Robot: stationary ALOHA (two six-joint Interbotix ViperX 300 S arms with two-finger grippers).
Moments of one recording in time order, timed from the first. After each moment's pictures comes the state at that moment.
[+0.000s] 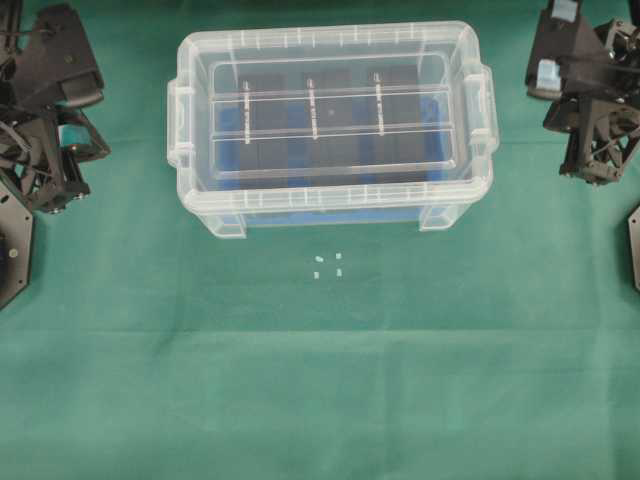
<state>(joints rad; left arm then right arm) 0.34 -0.66 0.82 0.01 0.93 -0.04 -0.44 -0.52 0.79 -0.06 0.92 -0.05</state>
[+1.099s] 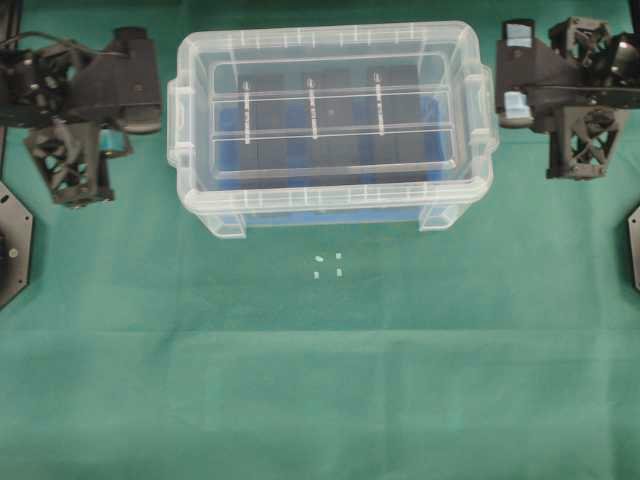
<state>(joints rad) 0.33 -0.46 0.71 0.02 0.95 0.17 -0.42 -0.41 0.72 -0.07 0.86 -0.21</state>
